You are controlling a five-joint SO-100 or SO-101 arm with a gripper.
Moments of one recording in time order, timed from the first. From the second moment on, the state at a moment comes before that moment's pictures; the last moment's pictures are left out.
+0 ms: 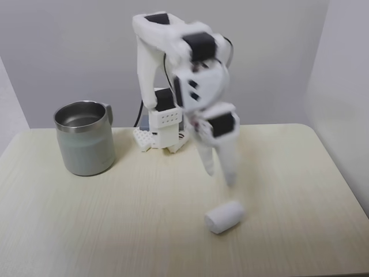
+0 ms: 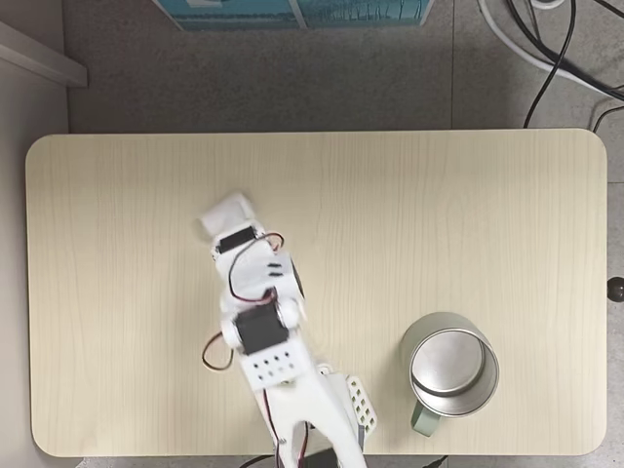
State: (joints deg) arm -31.4 74.5 71.1 71.2 -3.6
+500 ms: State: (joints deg) arm -33.4 98.5 71.1 60.0 -3.5
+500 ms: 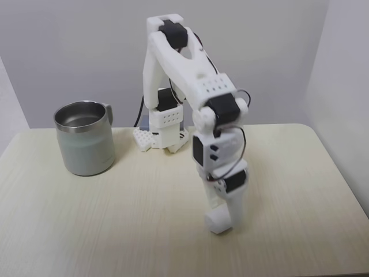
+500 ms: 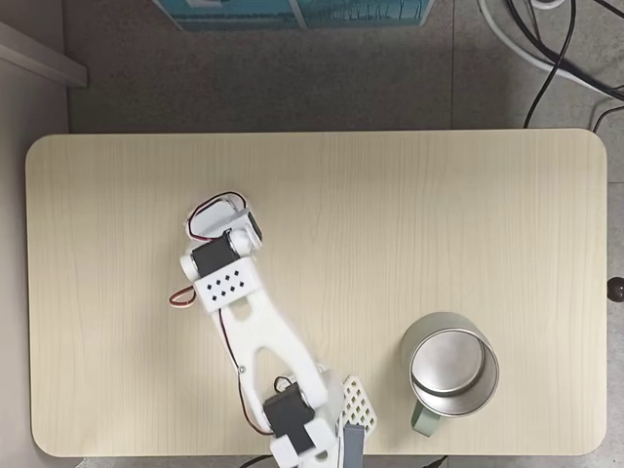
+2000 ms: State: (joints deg) arm 0.0 60.6 88.1 89.4 -5.0
